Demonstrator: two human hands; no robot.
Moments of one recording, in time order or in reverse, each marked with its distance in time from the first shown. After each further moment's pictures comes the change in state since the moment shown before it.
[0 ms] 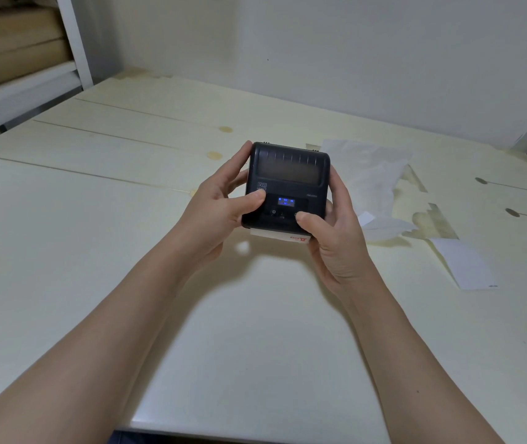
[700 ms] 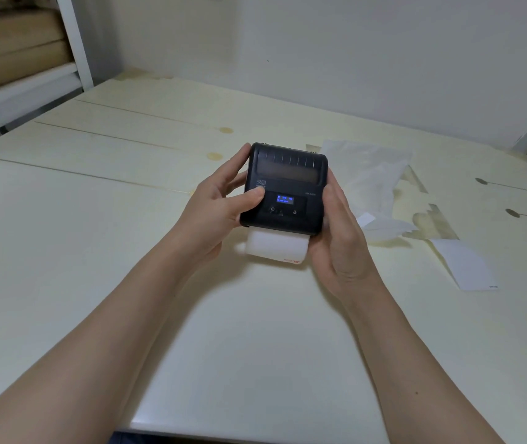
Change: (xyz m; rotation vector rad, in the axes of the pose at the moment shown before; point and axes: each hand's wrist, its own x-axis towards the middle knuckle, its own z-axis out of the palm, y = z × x) left_hand 0.002 -0.002 -0.004 -0.004 0.013 -0.003; right_hand -0.004 -0.016 0.013 0.128 -0.087 0.010
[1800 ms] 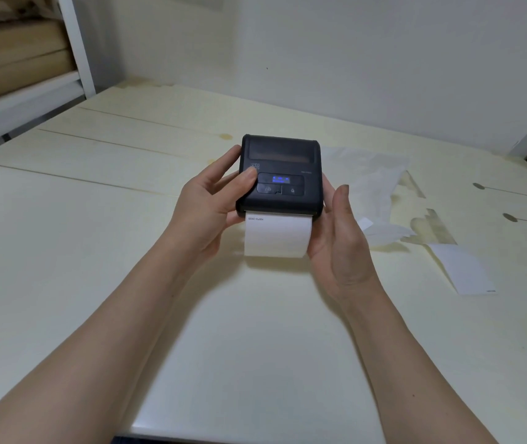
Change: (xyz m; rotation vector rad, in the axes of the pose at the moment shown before) left_hand -0.002 0.015 0.004 -0.073 0.164 -0.033; right_hand -0.004 -0.009 0.005 -0.009 0.020 0.011
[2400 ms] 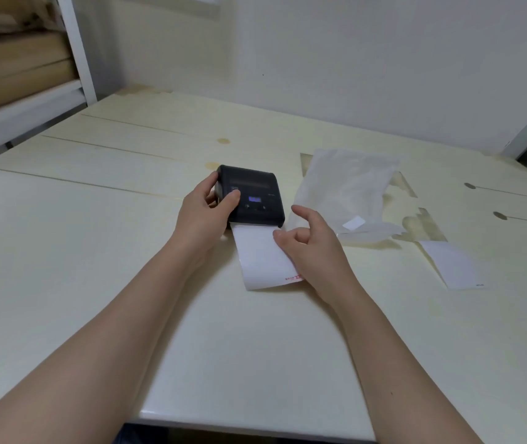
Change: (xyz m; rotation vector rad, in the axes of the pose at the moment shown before) left_hand 0.005 -0.021 -0.008 0.365 0.177 -0.002; right_hand -0.010 0.018 -0.009 -0.605 0.178 0.212
